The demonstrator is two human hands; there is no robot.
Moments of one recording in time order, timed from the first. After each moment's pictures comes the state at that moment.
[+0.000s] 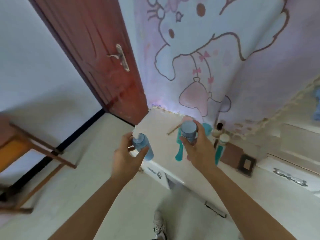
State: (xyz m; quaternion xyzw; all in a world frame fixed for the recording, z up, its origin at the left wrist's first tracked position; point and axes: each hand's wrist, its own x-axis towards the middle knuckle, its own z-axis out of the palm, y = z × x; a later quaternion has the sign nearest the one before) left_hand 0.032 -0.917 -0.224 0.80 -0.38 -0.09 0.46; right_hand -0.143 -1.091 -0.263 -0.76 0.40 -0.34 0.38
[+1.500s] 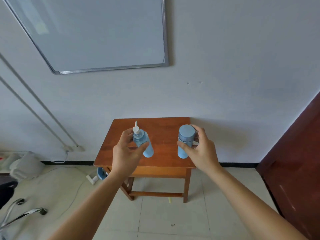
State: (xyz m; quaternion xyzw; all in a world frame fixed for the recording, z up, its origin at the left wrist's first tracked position) left_hand 0.836 -0.398 -0.170 0.85 0.06 0.20 0.48; right_hand 0.883 -0.647 -0.202 -0.84 -0.11 -0.12 0.52
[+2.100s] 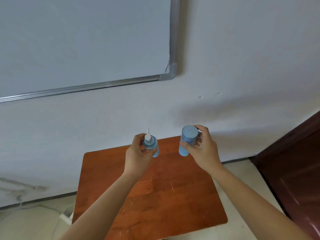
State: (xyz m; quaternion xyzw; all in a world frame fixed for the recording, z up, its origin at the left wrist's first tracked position) left_hand 1.204 -0.329 -0.264 0.84 0.01 0.02 0.54; right_hand 1.195 -0.562 -0.262 -0.85 0.06 -0.10 0.52
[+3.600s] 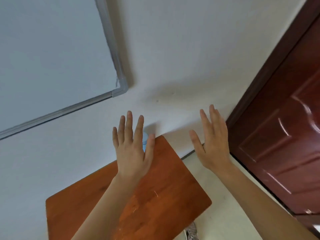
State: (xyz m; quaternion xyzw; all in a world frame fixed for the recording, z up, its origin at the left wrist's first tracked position) left_hand 1.235 -0.394 -0.203 0.90 -0.26 0.19 0.29; right_hand 1.148 -0.617 -0.215 -0.94 0.13 -0.29 0.14
